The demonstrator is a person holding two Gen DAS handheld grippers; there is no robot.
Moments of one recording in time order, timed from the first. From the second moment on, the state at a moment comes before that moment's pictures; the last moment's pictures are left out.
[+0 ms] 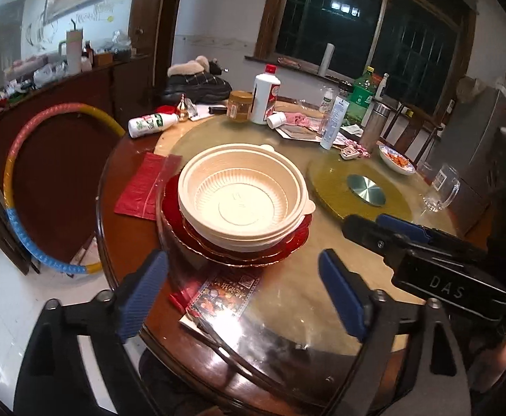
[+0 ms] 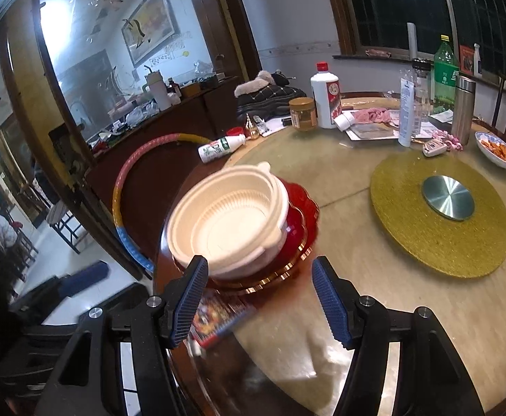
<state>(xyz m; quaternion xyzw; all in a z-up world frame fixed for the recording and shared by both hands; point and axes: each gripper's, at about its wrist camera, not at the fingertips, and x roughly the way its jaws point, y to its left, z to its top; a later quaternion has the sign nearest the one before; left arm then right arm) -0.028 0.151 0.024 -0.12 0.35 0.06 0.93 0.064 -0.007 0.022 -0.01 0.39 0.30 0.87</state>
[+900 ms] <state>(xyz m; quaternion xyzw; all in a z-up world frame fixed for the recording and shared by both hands) 0.009 0.131 -0.006 -0.10 0.38 0.11 0.91 0.048 -0.046 0.014 -0.03 0.38 0.30 0.88</state>
